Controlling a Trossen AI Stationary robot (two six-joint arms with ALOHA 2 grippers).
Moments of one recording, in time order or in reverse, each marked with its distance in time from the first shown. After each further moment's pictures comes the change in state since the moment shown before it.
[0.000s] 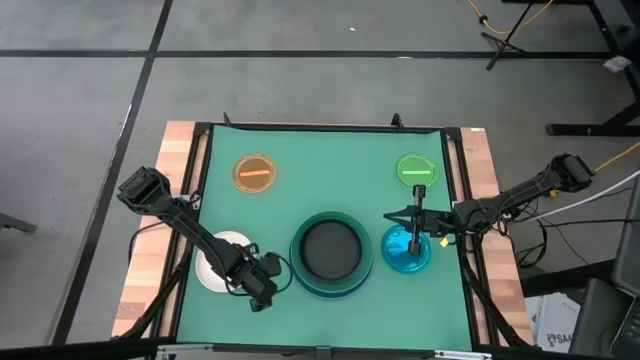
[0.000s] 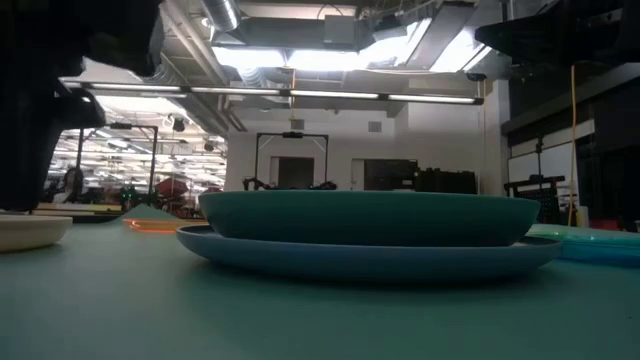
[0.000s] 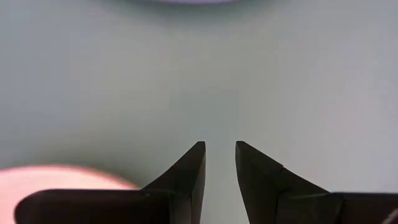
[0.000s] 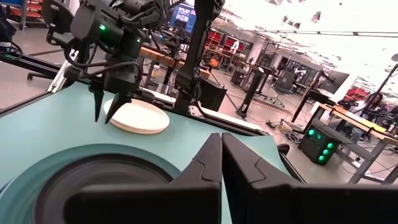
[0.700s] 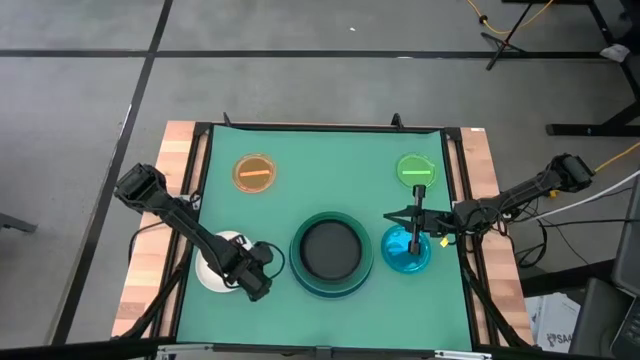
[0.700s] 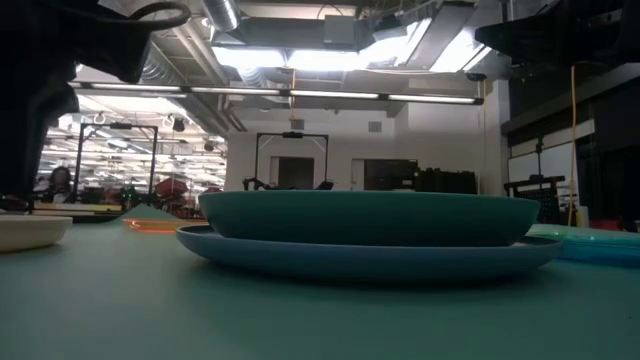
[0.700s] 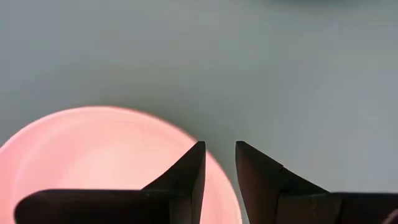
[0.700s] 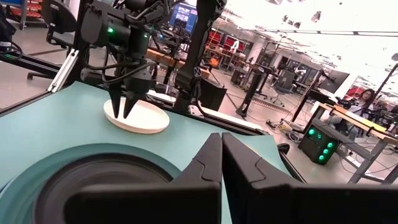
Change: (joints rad) left arm 0.001 -0.044 0.000 -0.192 -0.039 -0.179; right arm 0.000 0.000 0.000 -0.001 0.000 0.002
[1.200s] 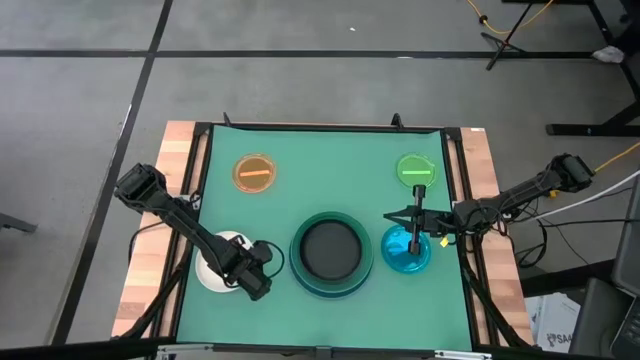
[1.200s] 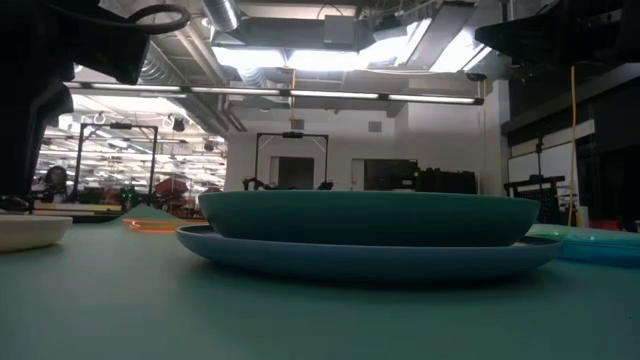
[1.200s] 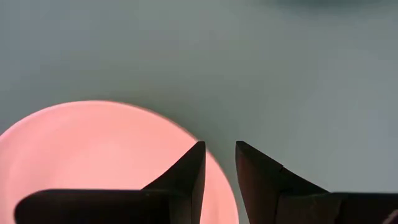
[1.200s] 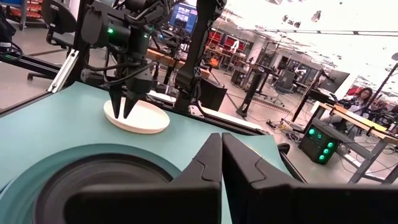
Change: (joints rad) left arm 0.000 0.000 -0.003 -0.001 0.000 -0.045; right arm 0.000 0.000 0.000 0.000 0.000 0.002
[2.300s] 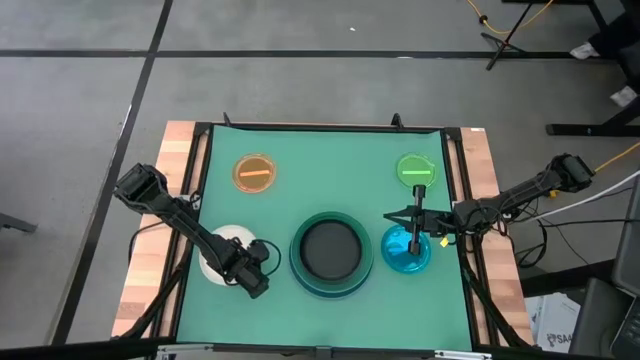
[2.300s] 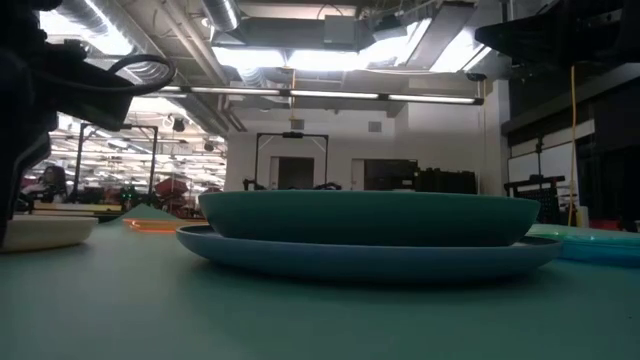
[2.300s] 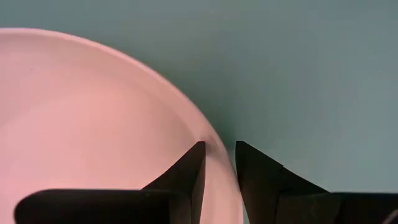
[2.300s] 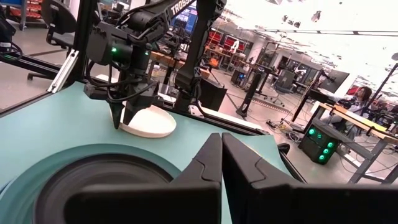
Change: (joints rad) left arm 0.000 0.000 -0.151 0.175 0.029 -0.070; right arm 0.000 0.000 0.000 0.000 -0.003 0.000
